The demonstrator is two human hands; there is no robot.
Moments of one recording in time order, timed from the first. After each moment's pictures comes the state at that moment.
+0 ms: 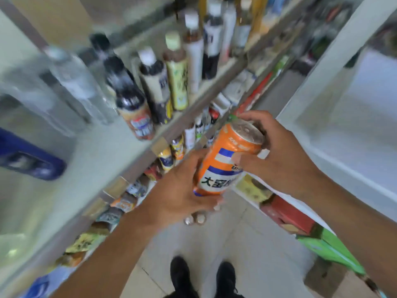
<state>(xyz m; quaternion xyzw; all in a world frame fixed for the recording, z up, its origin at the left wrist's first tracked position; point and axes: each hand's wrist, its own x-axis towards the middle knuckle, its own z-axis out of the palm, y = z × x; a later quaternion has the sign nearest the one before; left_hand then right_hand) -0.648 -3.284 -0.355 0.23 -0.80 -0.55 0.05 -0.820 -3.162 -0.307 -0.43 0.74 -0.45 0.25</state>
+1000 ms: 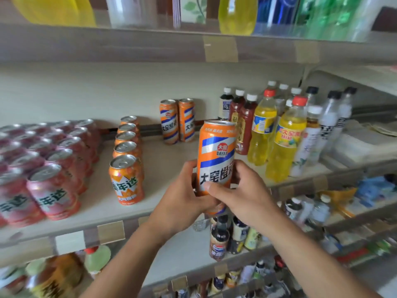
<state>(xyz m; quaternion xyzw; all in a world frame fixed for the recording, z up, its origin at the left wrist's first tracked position) -0.587 -3.341 -0.056 0.38 -0.69 -0.45 0.42 -0.745 -3.322 -0.052 -0.60 0.56 -0.49 0.31</state>
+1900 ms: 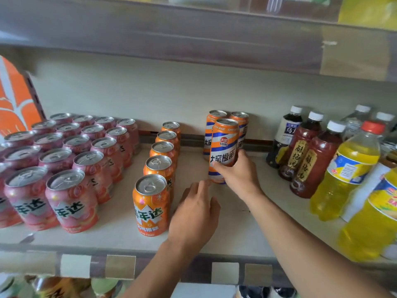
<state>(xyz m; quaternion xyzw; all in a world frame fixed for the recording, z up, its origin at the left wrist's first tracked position) -0.571 -3.458 -0.116 0.63 -0.69 -0.05 0.37 -0.688 -3.565 -0.081 -0.63 0.57 -0.48 0.24</state>
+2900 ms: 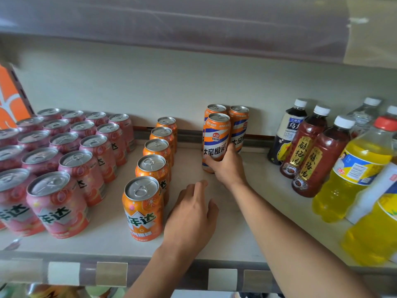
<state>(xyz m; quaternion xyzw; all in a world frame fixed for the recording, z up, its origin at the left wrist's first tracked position) -0.571 -3.467 -0.127 0.62 -0.69 -0.01 0.38 -0.668 -3.602 -0.094 -0.64 0.57 -0.46 0.23</state>
